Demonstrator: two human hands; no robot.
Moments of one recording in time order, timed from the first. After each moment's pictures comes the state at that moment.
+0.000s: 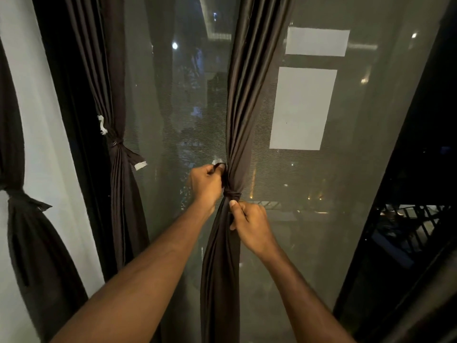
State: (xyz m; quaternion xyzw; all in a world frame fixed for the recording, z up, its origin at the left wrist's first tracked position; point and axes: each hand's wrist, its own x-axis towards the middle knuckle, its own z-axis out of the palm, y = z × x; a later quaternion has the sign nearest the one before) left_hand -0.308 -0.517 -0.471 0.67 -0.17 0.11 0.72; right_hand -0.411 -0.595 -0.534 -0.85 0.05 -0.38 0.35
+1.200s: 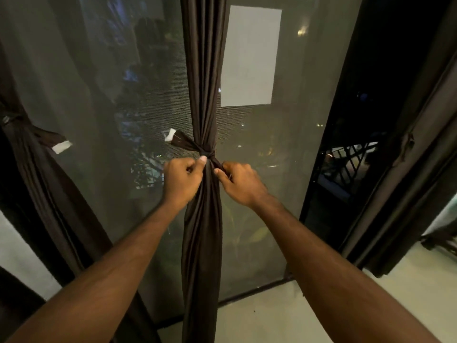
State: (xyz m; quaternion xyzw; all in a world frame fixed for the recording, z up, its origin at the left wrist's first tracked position) left_hand -0.302 -0.535 -0.539 0.71 -0.42 0.19 0.54; right_hand -0.432 -0.656 -0.534 -0.93 0.17 -0.28 0.18
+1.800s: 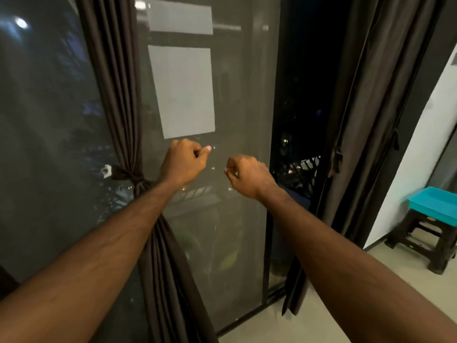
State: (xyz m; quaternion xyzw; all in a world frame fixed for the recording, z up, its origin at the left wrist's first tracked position) left_hand -0.373 -0.678 -0.431 0.69 -0.55 0.23 0.41; right_hand -0.534 -0.784 -0.460 -0.92 0.27 -0.29 0.07
